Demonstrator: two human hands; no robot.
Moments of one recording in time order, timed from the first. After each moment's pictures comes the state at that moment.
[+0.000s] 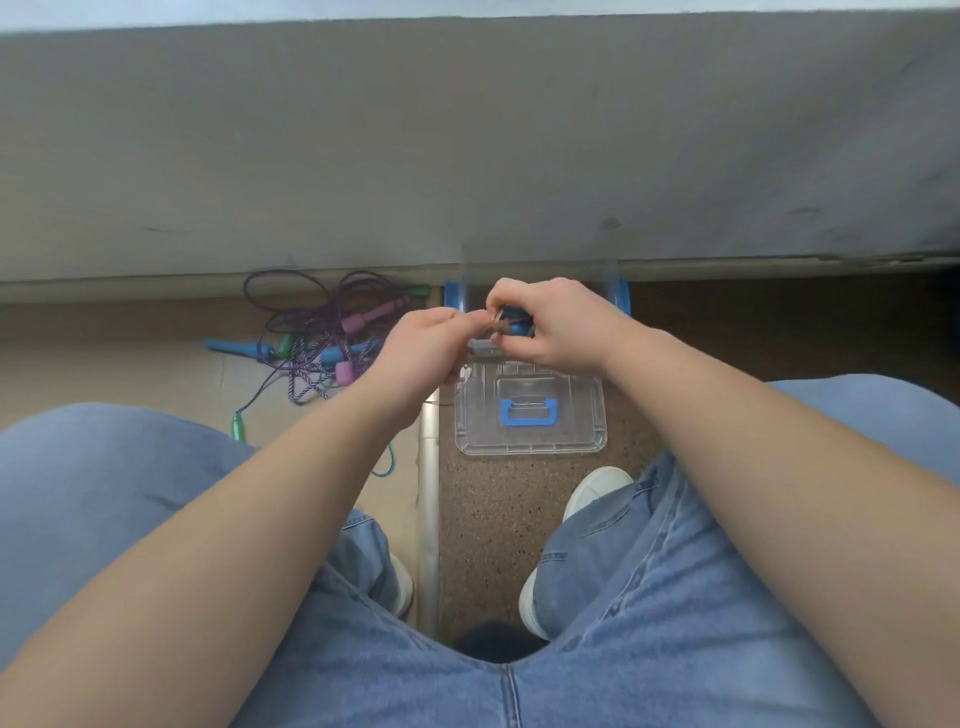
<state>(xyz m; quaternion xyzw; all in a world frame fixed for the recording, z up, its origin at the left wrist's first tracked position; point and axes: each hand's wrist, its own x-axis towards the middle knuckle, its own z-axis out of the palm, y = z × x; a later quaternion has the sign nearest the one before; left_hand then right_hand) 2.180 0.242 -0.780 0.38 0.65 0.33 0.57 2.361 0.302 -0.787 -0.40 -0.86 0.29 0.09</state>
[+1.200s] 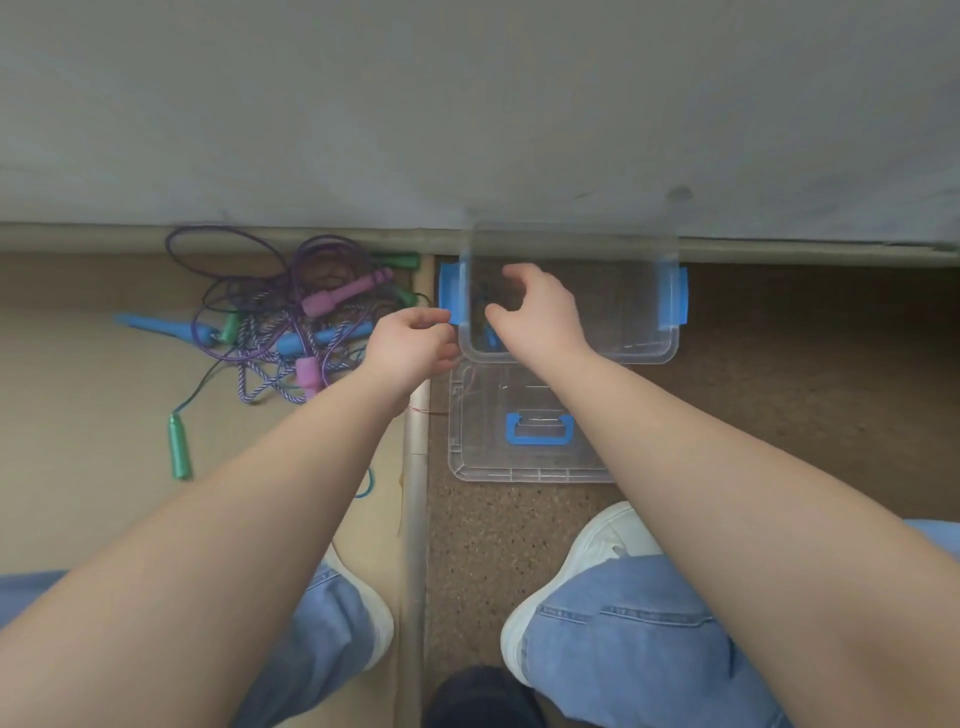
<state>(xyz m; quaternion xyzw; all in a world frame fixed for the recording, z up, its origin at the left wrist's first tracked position) 2.148 0.353 -0.954 0.22 0.74 0.30 0.57 2.299 0.403 -0.957 -0.67 -0.60 0.41 0.12</state>
